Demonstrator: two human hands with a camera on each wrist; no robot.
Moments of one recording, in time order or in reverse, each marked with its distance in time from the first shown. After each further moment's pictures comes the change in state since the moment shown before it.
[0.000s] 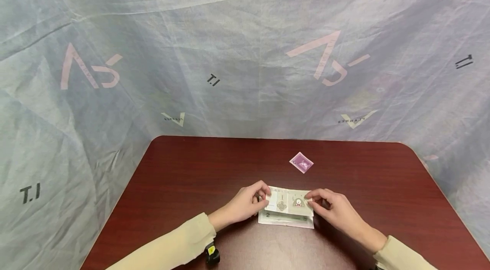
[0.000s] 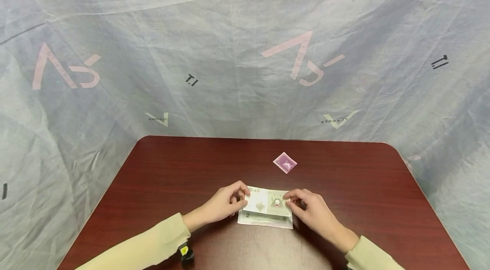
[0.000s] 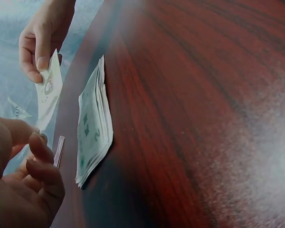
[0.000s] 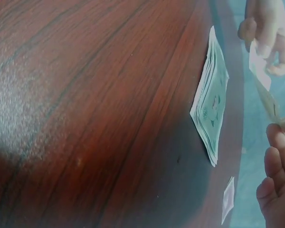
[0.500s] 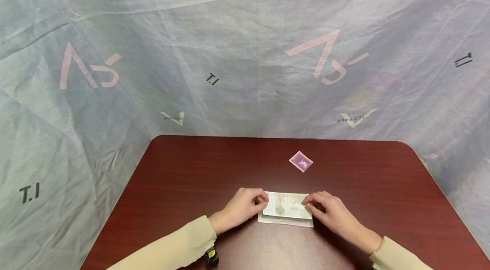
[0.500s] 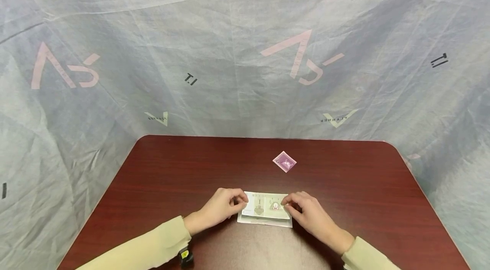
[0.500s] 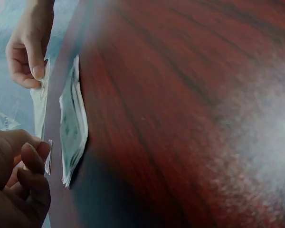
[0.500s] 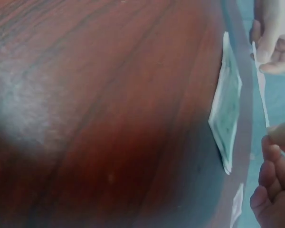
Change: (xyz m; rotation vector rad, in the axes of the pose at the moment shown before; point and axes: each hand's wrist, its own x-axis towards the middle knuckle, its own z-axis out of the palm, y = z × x) left_hand -0.004 -0.006 0.008 0.214 0.078 0.036; right_hand -0.008 0.006 0.012 -0.087 -0.038 -0.051
